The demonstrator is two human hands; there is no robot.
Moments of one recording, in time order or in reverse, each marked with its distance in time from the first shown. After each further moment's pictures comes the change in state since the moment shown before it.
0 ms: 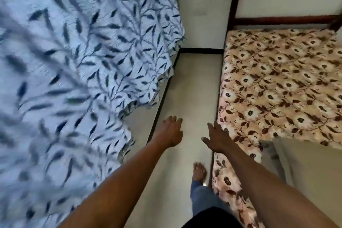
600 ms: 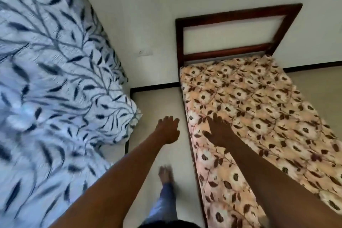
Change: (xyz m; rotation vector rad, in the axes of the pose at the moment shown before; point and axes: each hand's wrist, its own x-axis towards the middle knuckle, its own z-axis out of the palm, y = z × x) left_hand 0.522 0.047 -0.201 0.151 -0.075 0.356; right_hand 0.321 0.157 -0.322 0.030 0.161 0.291
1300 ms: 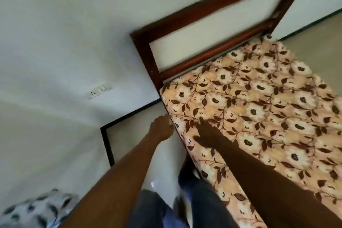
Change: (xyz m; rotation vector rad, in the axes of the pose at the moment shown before) left_hand 0.527 -0.139 -0.120 -0.279 -0.179 0.021; right_hand 0.480 0.036 -0.093 0.271 -0.172 0.197
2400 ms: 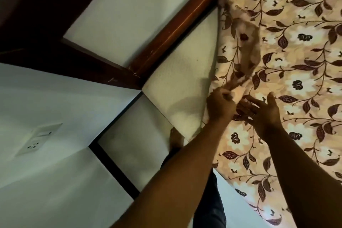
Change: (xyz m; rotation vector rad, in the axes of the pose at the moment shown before) left_hand 0.287 0.117 0.135 -0.594 -0.058 0.014; right_hand 0.201 0.158 0.049 2.002 0.439 0.758
